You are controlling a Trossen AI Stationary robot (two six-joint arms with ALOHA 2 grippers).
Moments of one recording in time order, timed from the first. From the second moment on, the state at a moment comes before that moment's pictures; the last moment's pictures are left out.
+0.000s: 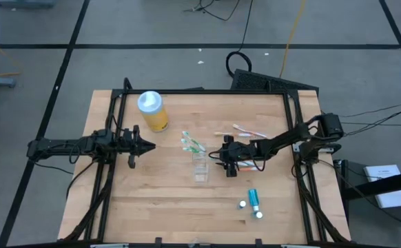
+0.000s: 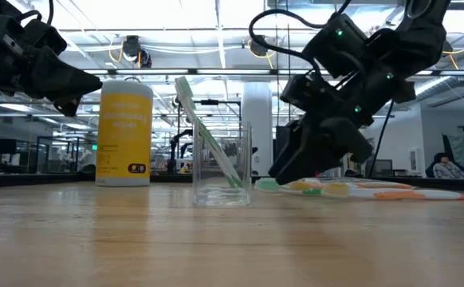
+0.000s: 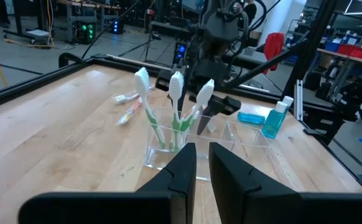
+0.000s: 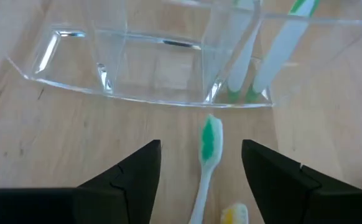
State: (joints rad) left arm 0.05 0.12 0.01 0.03 0.04 -0.19; right arm 0.06 1.71 0.64 0.38 0.10 -0.11
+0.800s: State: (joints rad) left arm 0.05 0.12 0.01 0.03 0.04 -0.19; right arm -0.03 1.83 0.69 0.37 -0.02 -0.06
